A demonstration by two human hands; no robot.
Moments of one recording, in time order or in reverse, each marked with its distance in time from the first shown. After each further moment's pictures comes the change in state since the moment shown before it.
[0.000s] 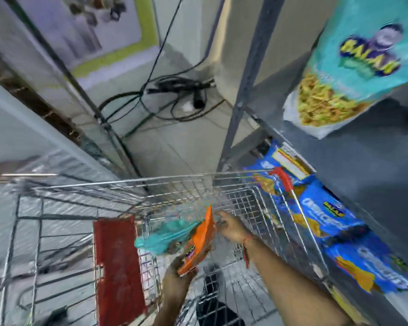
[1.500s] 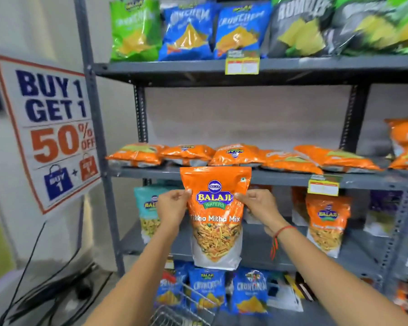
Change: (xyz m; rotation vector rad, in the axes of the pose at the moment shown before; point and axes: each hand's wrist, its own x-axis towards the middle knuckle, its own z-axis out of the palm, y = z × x) left_hand -0.384 0.347 -0.029 -0.237 -0.533 1.187; right_hand -0.545 -0.017 -0.161 0.593 1.485 -0.374
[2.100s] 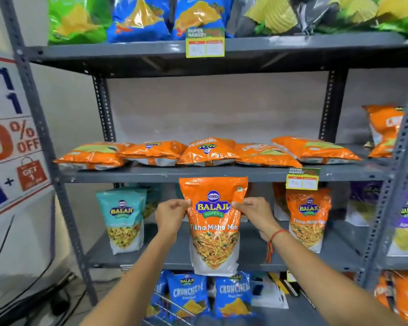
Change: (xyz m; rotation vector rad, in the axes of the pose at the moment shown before) left_hand 0.023 -0.055 0.105 0.009 -0.142 -0.102; right_hand 0.055 0.101 -0.051 -0.062 0.011 0.112
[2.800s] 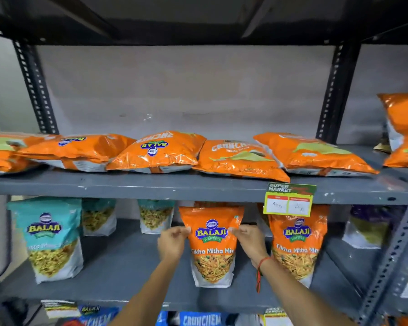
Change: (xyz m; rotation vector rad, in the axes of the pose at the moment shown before) left_hand 0.087 -0.107 0.199 0.203 0.011 -0.117; right_hand 0.162 0.216 -0.047 -0.010 0.028 0.131
